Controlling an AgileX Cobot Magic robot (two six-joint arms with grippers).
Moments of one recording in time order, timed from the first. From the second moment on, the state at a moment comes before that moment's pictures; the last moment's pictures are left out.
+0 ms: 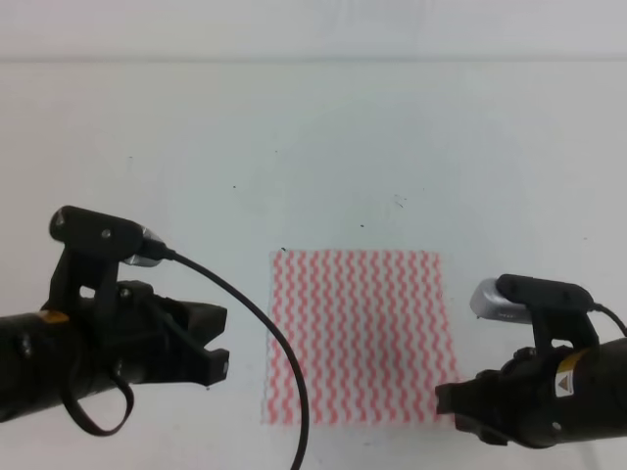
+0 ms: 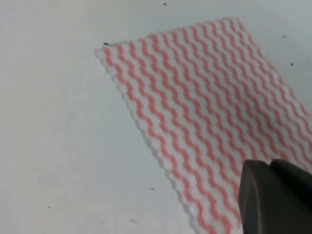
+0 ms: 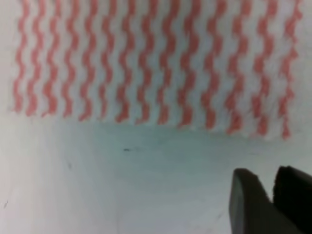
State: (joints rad) left arm -0.48 1.13 -0.59 -0.89 0.32 0.76; right arm 0.65 1.35 -0.65 0.25 0.48 0.45
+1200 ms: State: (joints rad) left arm -0.48 1.14 -0.59 -0.89 0.33 0.76; right arm 0.65 1.57 -0.66 0.25 0.28 0.56
